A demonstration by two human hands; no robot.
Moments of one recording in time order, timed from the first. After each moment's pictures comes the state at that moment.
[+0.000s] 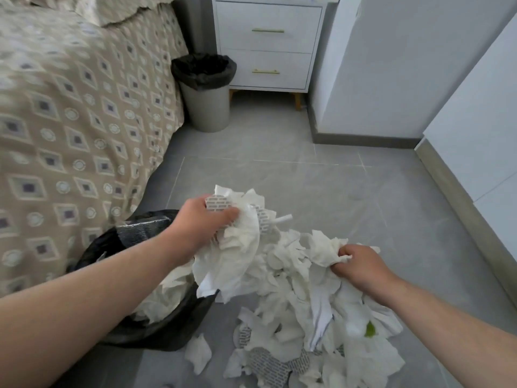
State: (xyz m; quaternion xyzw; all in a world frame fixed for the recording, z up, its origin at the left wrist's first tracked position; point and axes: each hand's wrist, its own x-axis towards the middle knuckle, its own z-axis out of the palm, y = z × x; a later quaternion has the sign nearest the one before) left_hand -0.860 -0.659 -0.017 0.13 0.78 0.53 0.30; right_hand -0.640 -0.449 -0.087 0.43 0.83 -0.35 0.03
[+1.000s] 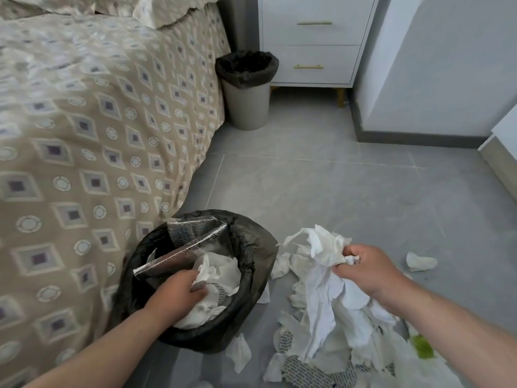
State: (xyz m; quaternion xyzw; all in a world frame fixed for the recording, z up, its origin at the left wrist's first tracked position) left_hand -0.904 -0.816 -0.158 0.28 0.92 0.16 0.24; right_hand -0.702 -0.511 -0.085 0.39 0.76 -0.51 0.01
